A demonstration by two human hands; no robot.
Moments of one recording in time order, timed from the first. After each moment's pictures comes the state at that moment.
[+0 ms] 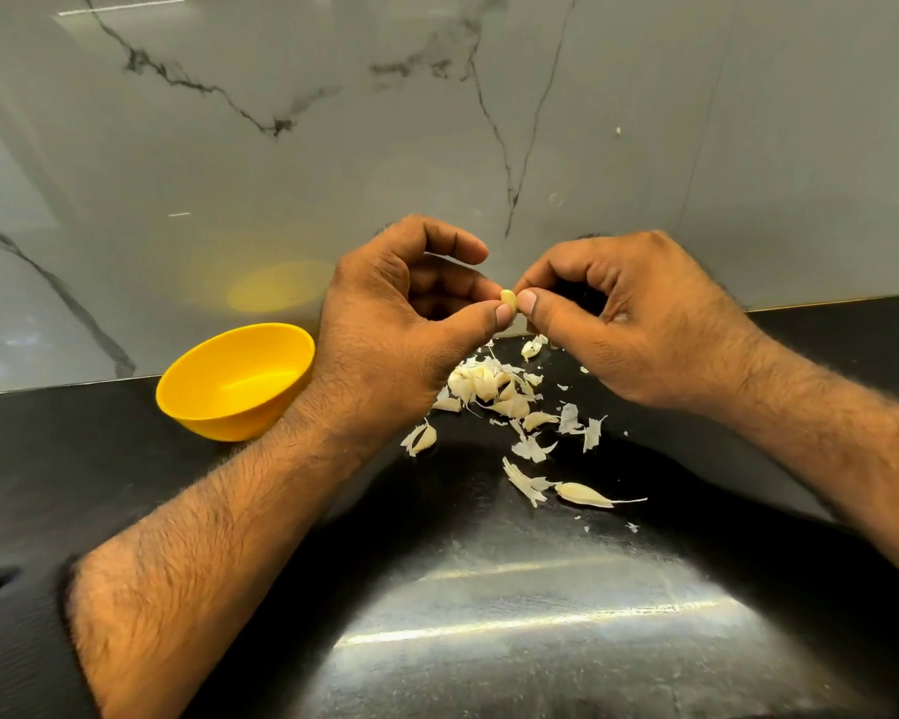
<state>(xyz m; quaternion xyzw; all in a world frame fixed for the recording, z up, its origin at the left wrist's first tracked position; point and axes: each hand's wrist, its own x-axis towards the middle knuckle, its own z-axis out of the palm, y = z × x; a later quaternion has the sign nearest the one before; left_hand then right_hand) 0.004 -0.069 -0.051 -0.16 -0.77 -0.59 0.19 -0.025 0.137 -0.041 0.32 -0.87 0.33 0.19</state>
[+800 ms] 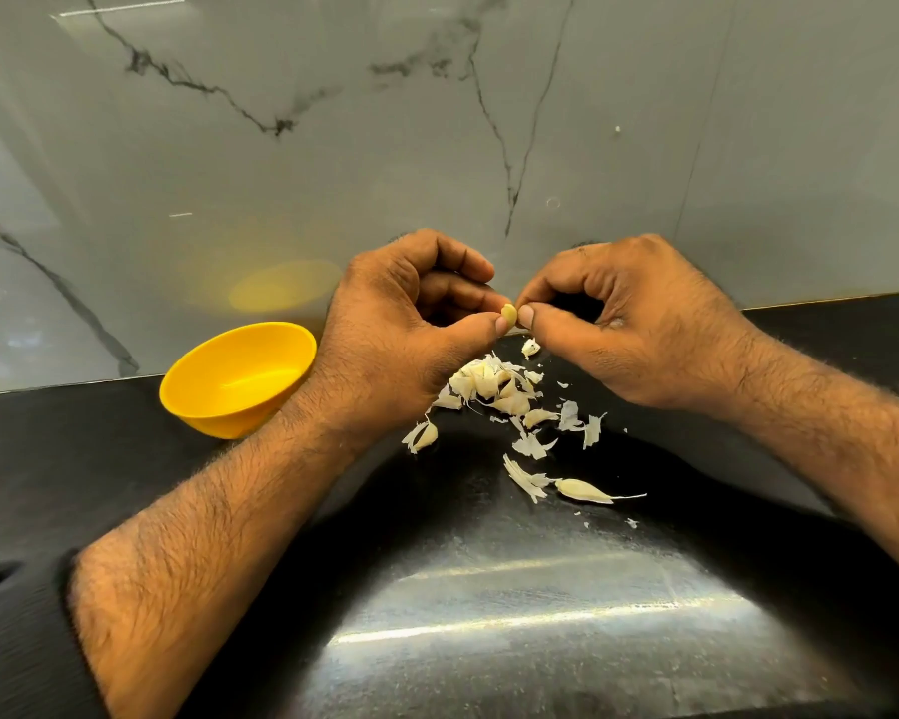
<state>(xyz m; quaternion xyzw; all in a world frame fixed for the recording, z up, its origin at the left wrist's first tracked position) 0.006 -0.073 -0.049 -0.17 -0.80 -0.54 0.17 -0.024 0.138 -0.040 0.34 -0.87 0.31 0.17</state>
